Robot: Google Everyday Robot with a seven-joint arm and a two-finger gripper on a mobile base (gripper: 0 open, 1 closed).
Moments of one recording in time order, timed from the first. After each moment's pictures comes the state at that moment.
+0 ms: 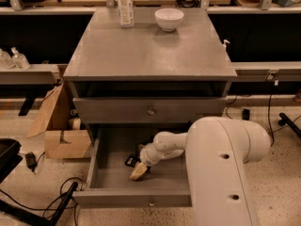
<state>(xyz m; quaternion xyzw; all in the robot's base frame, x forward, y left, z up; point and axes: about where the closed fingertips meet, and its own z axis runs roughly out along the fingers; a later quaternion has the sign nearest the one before) 0.645 0.051 0.328 -0.60 0.74 0.17 0.25</state>
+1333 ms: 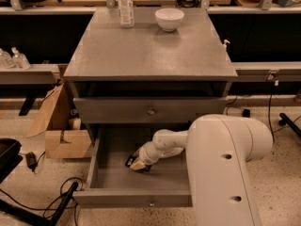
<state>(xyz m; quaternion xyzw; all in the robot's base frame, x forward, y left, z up) 0.645 0.051 0.345 -0.60 0.74 0.17 0.25</state>
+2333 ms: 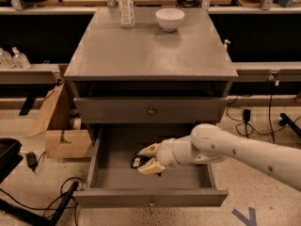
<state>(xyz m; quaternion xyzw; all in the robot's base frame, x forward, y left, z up) 0.519 0.016 0.566 -0.61 0.66 0.25 0.36</state>
